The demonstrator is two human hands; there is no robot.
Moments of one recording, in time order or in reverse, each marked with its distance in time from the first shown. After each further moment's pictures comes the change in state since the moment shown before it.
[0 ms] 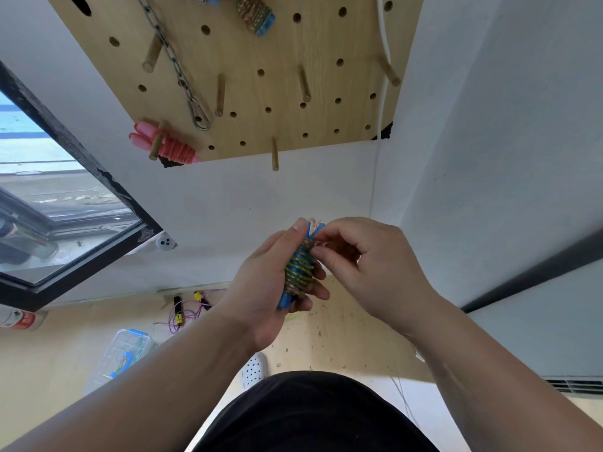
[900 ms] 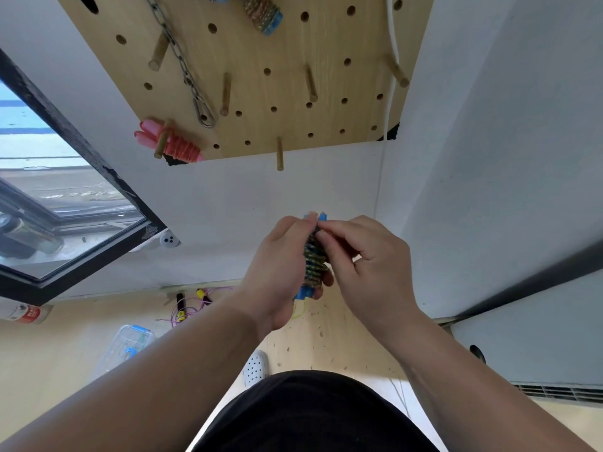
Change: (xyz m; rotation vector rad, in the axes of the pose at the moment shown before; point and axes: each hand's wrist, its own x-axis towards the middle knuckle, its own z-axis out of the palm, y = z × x) left_hand 0.014 0.011 0.017 0.089 0.079 0.097; right_hand 0.001 0.005 0.027 0.022 0.330 -0.035
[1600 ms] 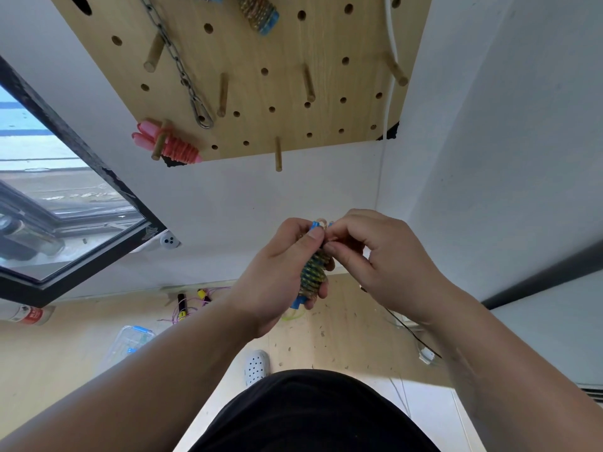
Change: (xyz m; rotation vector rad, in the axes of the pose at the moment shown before) left_hand 0.003 -0.011 -0.017 0.115 -0.216 0.120; right_hand 0.027 0.018 -0.030 0.015 -0.391 -0.114
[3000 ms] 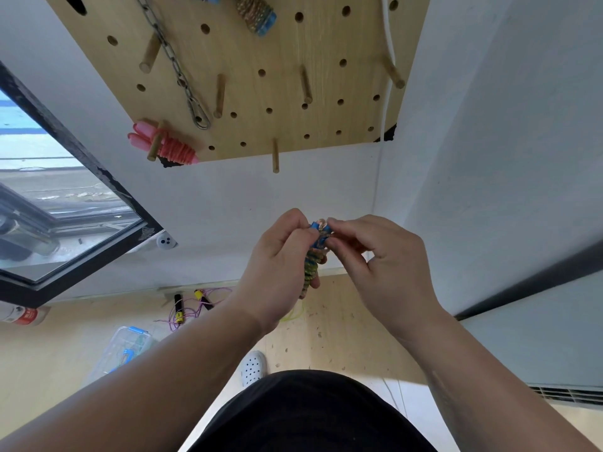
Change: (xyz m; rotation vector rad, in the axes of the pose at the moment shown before) left_hand 0.004 0.012 0.014 0.181 0.205 0.062; right_hand -0.012 0.000 0.017 -0.049 0.347 0.057
